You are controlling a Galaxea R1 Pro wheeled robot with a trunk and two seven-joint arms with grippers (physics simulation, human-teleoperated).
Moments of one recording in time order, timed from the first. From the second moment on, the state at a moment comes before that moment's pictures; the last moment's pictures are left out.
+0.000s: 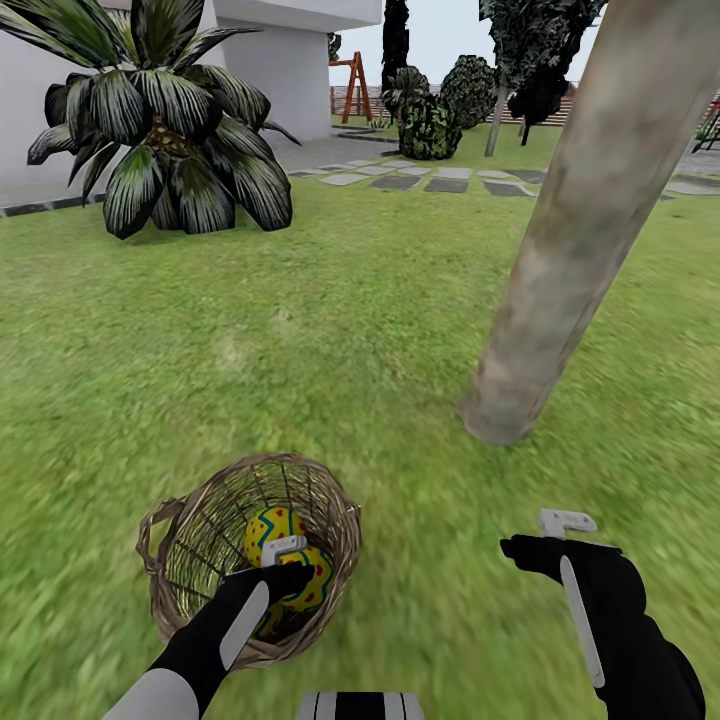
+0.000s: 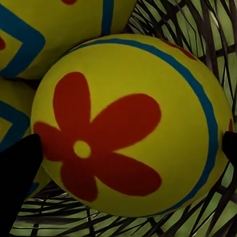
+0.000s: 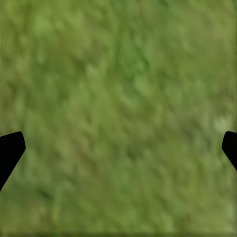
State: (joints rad) left arm -0.53 -0.06 -0.20 -0.71 0.44 0.44 0.16; right arm -0.32 0.00 -0.19 -1.56 0.09 1.04 0.05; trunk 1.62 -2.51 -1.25
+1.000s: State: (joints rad) left arm -0.53 -0.06 -0.20 -0.71 0.44 0.44 0.16; right arm -0.32 0.00 -0.19 -1.56 0.09 1.04 0.05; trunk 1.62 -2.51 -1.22
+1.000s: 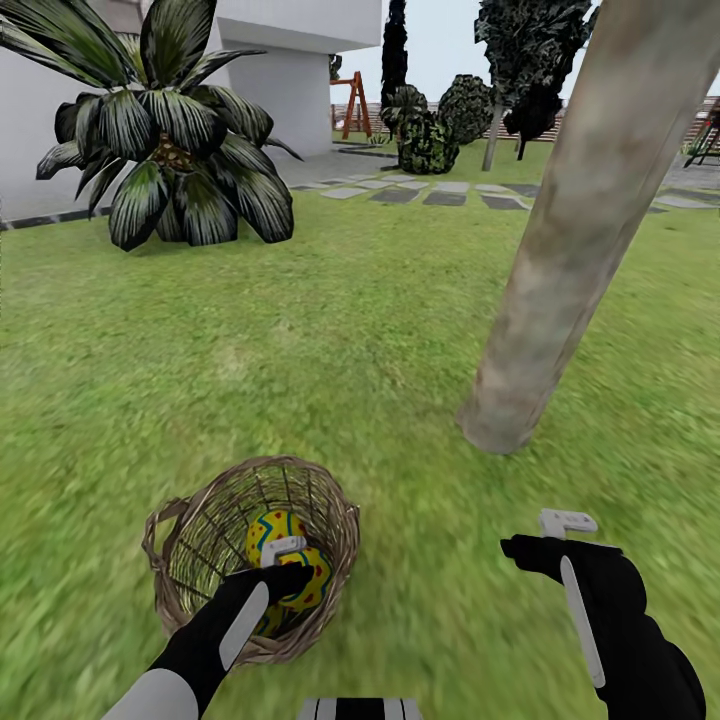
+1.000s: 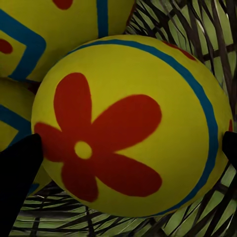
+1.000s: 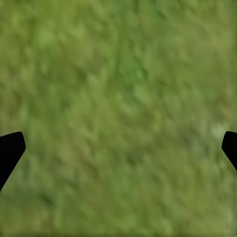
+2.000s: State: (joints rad) left arm -0.53 -0.06 -0.19 -0.74 0.44 0.44 0.17; right arm -0.32 0.00 -0.19 -1.56 0.09 1.04 0.05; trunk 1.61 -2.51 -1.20
